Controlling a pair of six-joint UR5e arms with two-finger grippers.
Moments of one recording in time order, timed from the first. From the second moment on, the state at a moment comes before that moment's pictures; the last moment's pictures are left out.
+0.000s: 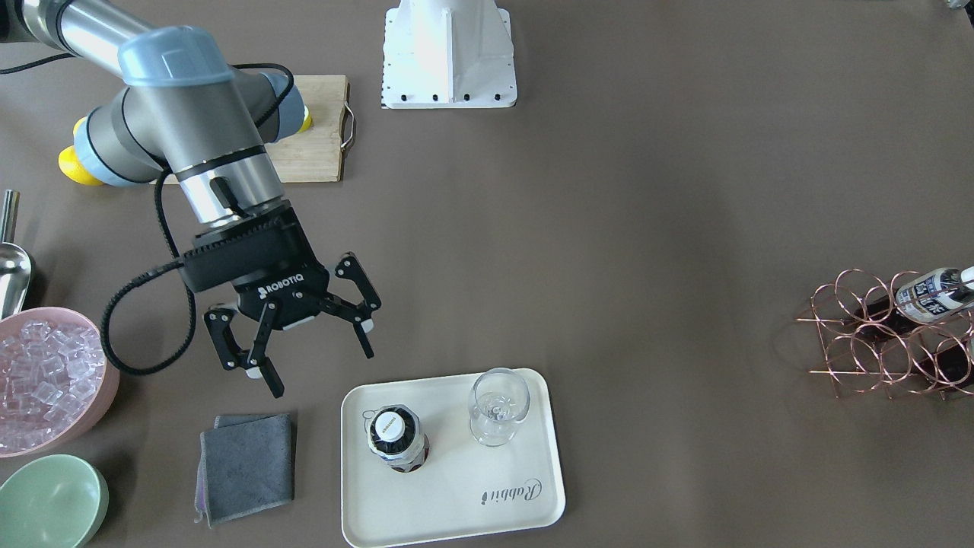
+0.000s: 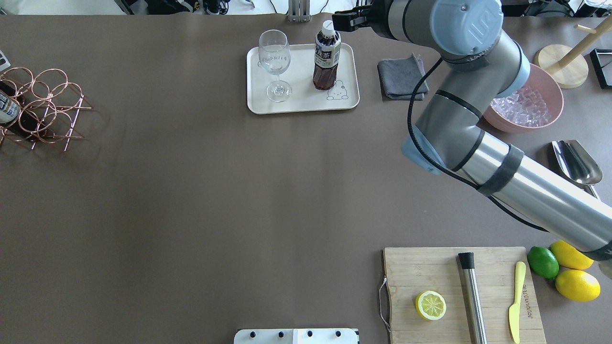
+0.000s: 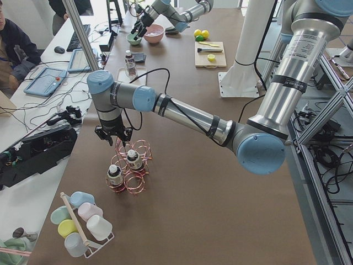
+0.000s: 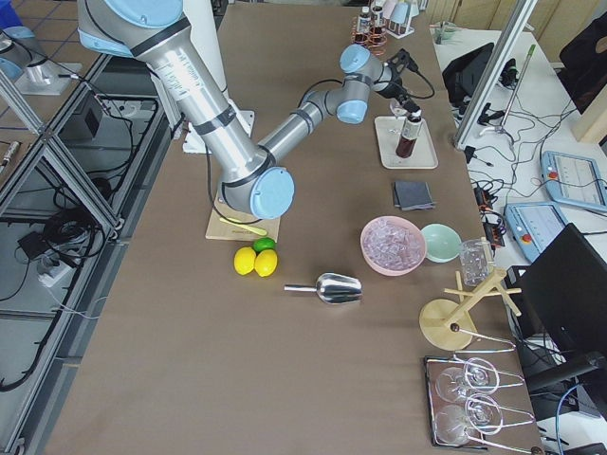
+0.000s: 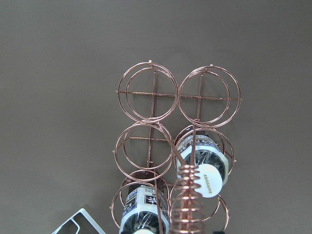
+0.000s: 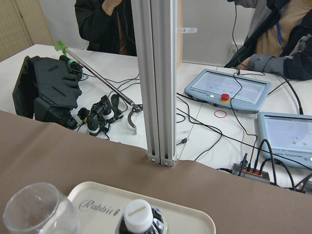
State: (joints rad) left arm -1.51 -1.93 -1.59 -1.34 -2.28 1.41; right arm 0.82 -0.90 1.57 -0.90 1.56 0.78
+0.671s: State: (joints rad) left arm -1.58 -1.93 -1.60 -1.30 -2.28 1.37; right arm 0.91 -1.22 1.95 -1.31 1.67 0.78
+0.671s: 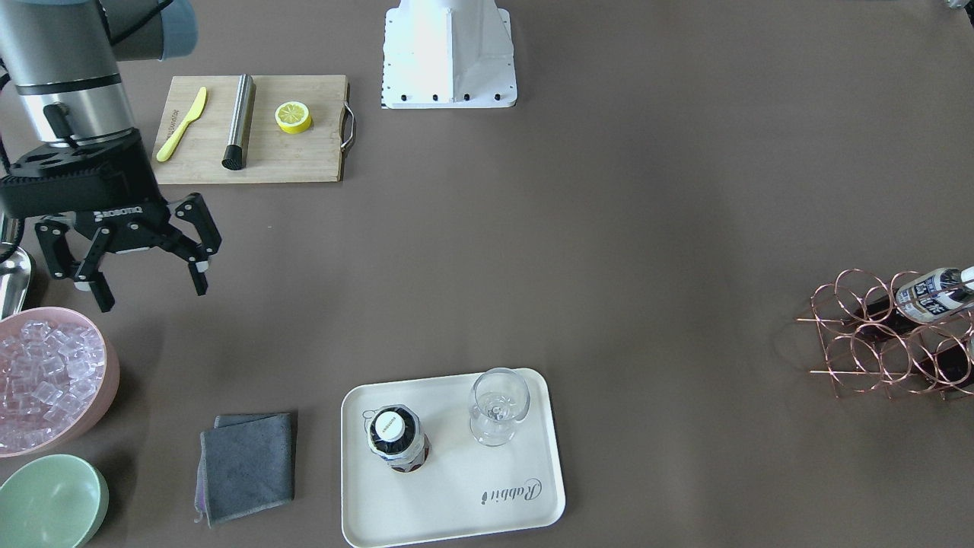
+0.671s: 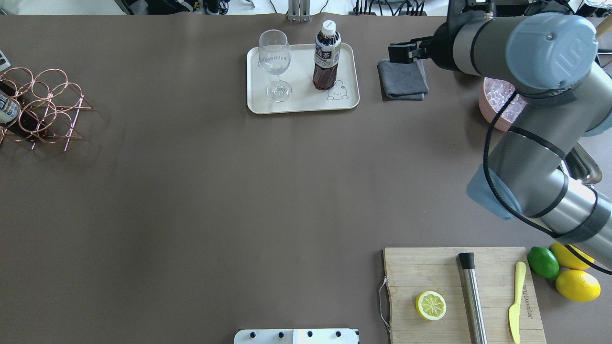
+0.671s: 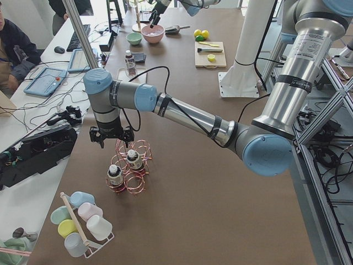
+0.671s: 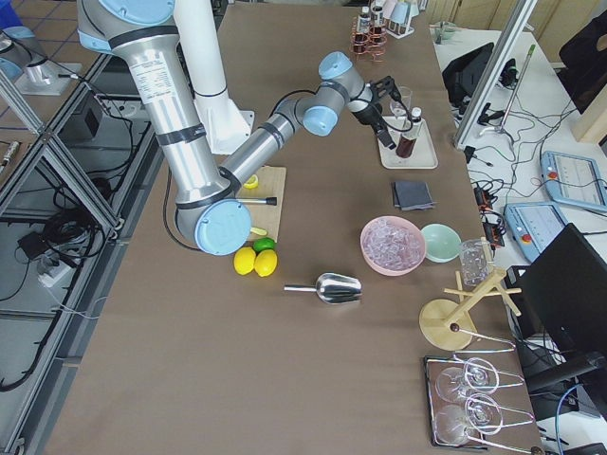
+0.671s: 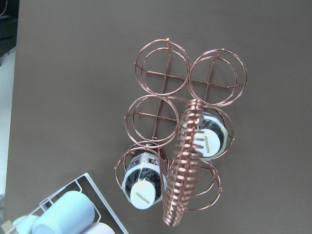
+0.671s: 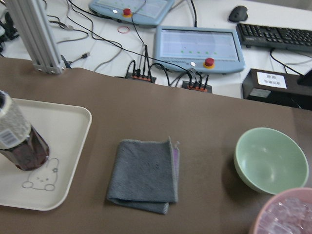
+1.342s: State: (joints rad) left arm -1.72 -1.87 -1.60 -1.24 -2.37 0.75; right arm 1.29 -1.43 1.98 -1.70 2.06 0.39
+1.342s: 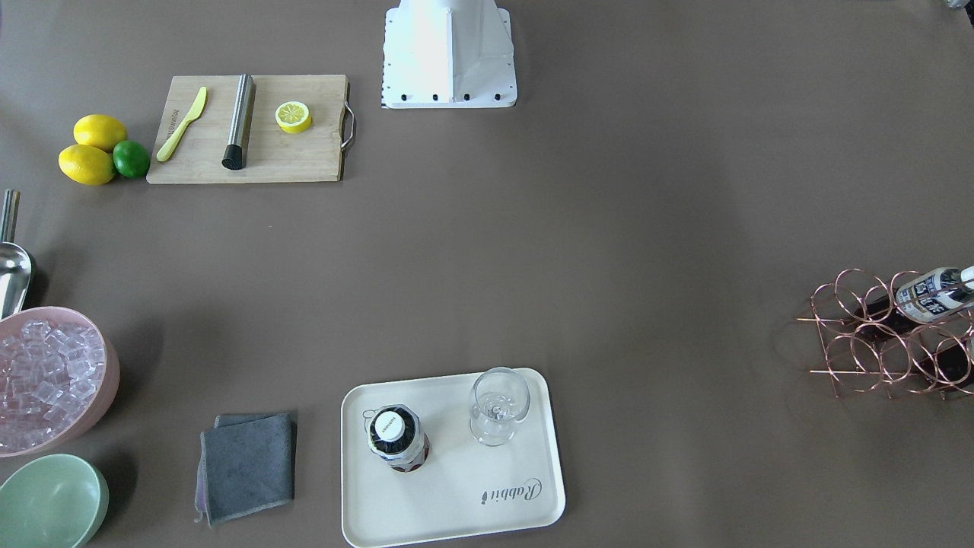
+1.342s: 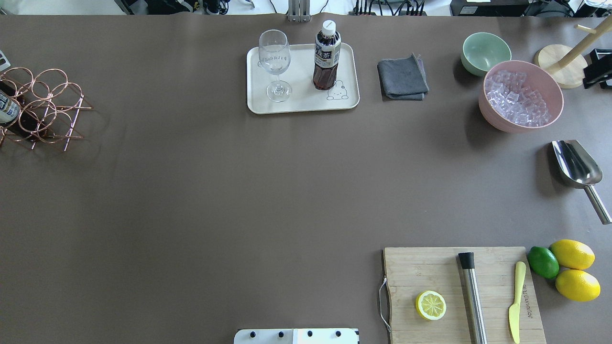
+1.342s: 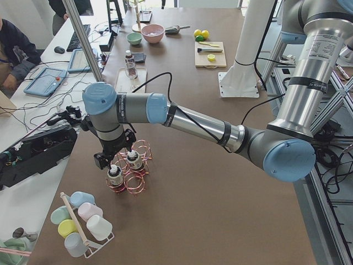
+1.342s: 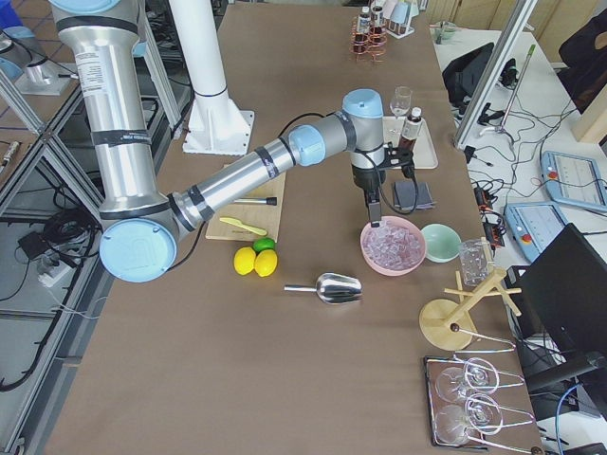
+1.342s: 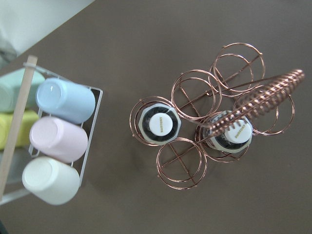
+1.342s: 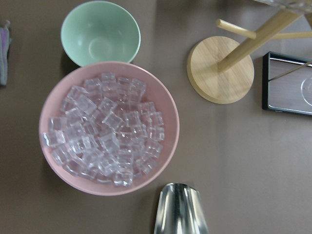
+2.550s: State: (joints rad) left arm -1.69 -1.77 -1.35 -1.53 -2.48 0.24; right arm 1.60 -1.60 1.68 -1.75 2.35 -0.12
